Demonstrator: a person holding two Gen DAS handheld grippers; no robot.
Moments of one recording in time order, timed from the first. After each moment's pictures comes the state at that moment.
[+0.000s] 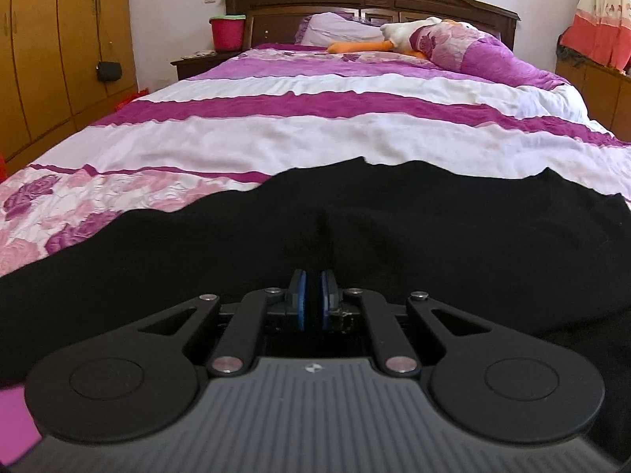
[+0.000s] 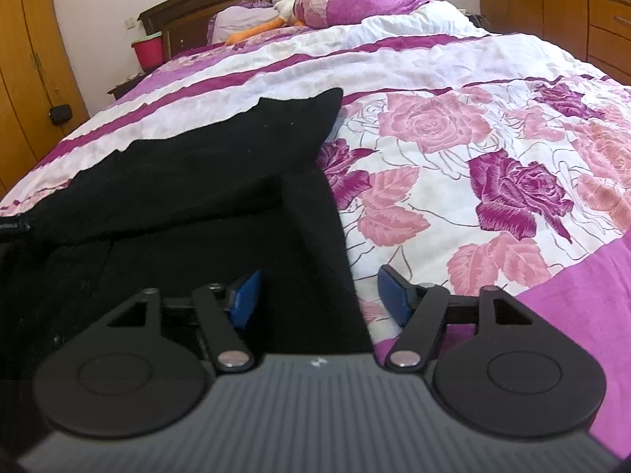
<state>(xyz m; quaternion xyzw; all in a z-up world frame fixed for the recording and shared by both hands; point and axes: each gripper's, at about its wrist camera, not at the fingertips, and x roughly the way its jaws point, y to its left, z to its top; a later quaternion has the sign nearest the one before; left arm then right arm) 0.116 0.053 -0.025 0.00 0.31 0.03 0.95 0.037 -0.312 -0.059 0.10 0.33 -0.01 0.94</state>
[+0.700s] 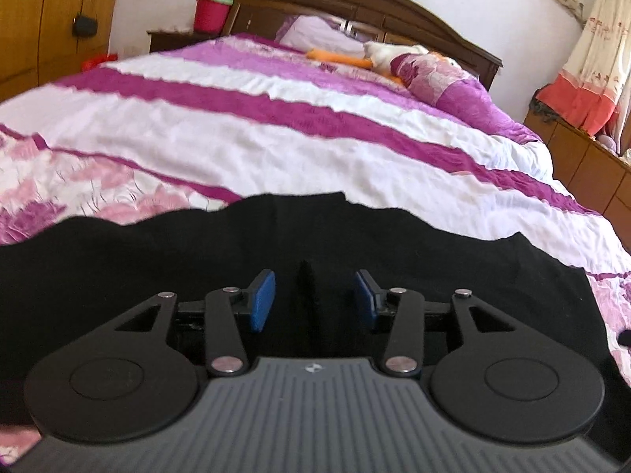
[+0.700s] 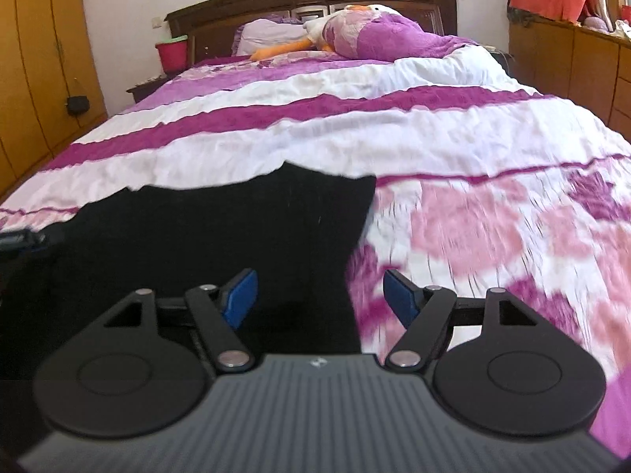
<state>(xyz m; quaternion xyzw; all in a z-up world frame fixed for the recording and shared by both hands) 0.163 0.085 -0.021 -0.12 0.30 -0.04 0.94 0.103 -0.307 -0.006 0.05 0.30 0.01 0.95</state>
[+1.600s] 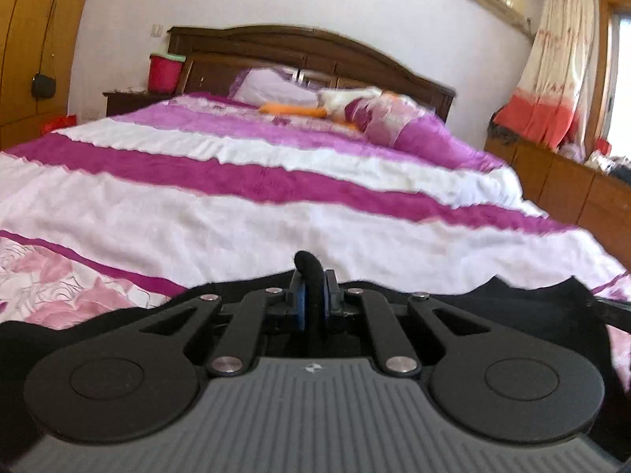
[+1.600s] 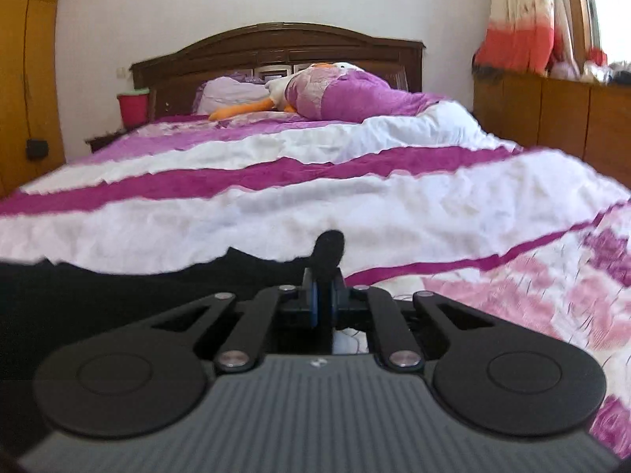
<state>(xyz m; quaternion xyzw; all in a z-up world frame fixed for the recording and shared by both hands) 0.209 0.063 -0.017 -0.08 0.22 -0.09 0.97 0.187 -0.301 -0.038 0.02 0.20 -0.06 0.98</state>
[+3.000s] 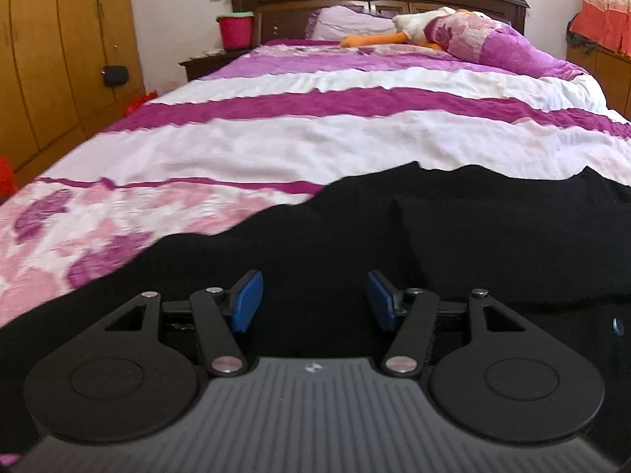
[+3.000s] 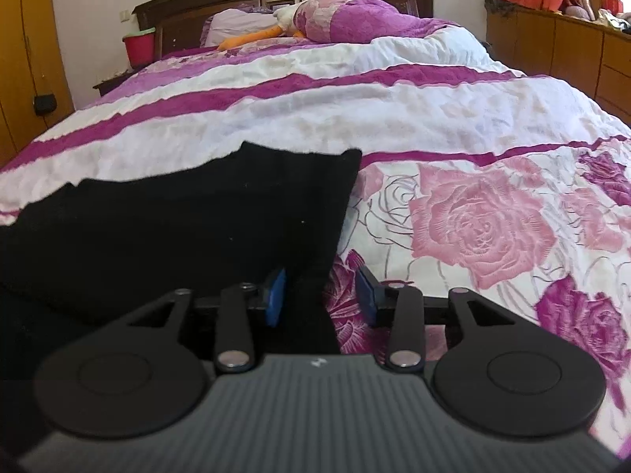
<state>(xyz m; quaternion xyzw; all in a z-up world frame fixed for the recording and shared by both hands) 0.137 0.100 -0.021 0.02 0.31 0.05 0.95 0.143 -0.305 -0.049 0.05 0.31 -0.03 0.95</state>
